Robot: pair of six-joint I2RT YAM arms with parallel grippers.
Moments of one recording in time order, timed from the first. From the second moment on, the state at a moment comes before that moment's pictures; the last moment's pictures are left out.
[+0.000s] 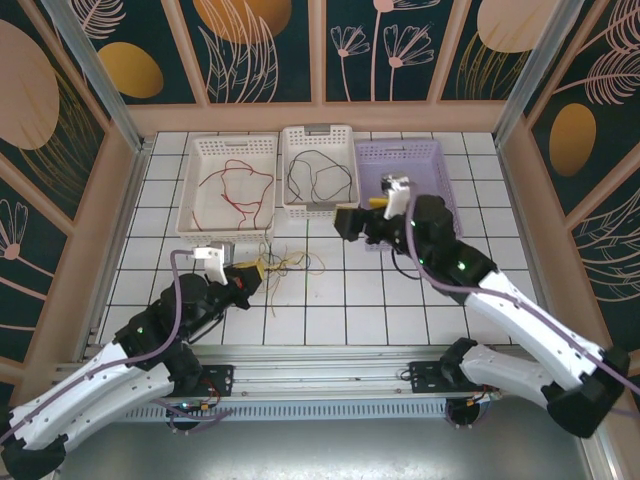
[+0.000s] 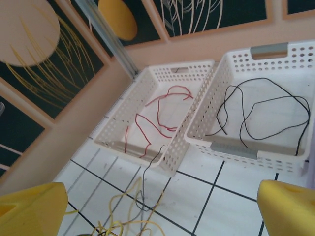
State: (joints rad) left arm -0.89 0.47 0.49 -0.29 -0.17 -0.69; right arm 0.74 0.92 0.87 -0.19 -0.02 0.48
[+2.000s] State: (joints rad) left arm -0.89 0.57 0.34 0.26 -0.11 -1.11; right arm 0.93 1.19 0.33 0.94 -0.14 0.83
